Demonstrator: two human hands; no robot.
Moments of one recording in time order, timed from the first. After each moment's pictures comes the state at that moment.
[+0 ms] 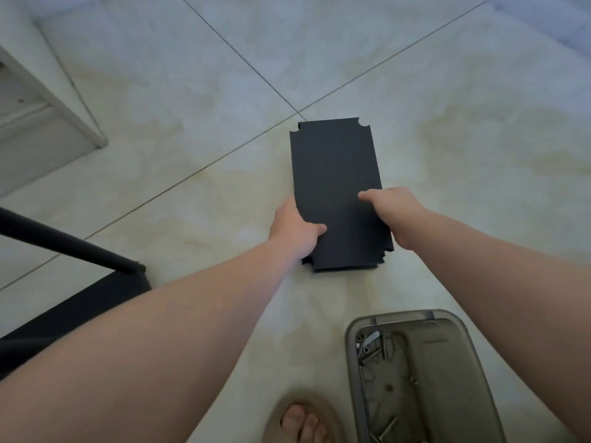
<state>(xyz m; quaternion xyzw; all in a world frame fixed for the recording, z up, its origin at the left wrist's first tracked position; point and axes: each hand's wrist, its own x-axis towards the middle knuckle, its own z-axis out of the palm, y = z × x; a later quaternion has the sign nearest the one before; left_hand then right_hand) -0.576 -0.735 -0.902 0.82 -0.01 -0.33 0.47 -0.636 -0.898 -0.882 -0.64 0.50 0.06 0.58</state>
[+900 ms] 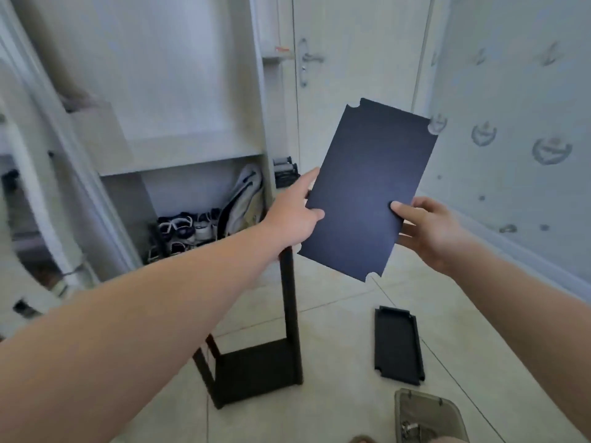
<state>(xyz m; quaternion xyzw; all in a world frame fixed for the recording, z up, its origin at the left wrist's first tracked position) -0.723 -0.464 -0.334 0.85 -0.22 0.03 0.49 -0.785 -0.695 -0.358 -0.63 0.08 -0.12 0.76</state>
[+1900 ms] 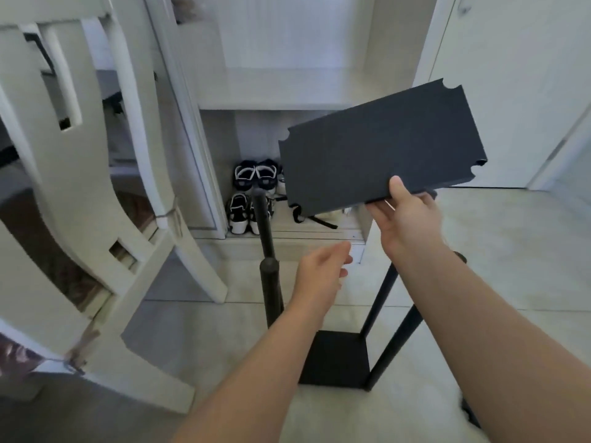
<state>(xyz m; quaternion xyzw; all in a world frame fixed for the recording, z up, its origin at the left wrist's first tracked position) -0.659 -0.314 -0.463 0.68 0.16 -0.04 0.72 -0.595 -0.420 -0.395 -0.42 0.15 -0.07 0.89</state>
